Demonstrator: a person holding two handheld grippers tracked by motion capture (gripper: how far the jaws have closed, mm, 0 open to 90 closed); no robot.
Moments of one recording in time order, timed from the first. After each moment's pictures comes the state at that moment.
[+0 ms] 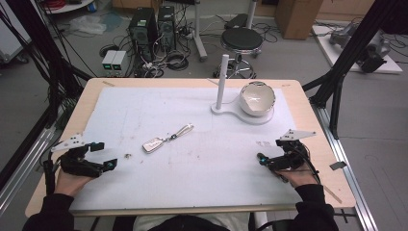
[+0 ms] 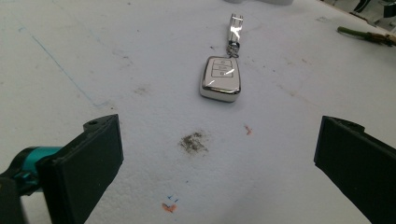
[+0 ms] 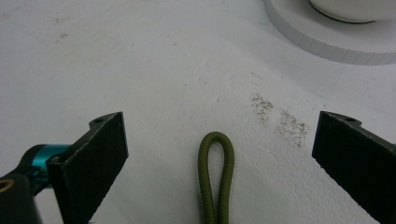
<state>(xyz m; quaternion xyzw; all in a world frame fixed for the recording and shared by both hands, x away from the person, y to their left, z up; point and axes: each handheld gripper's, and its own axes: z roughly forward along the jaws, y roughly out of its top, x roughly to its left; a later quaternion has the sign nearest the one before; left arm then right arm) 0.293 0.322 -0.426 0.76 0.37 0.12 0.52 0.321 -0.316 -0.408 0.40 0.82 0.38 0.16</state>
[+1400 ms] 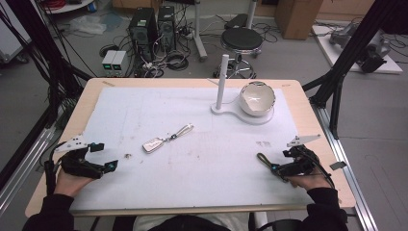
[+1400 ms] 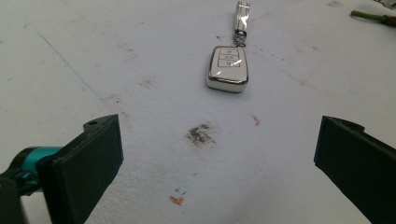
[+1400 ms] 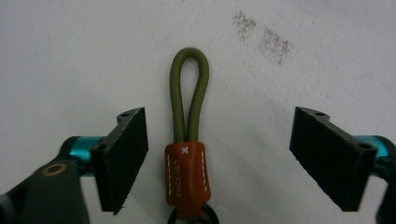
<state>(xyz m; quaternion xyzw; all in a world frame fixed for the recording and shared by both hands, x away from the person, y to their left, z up) 0.293 0.320 -0.428 0.77 0.37 0.13 0.50 0.314 -0.346 -0.419 0.41 0.86 0.30 0.11</state>
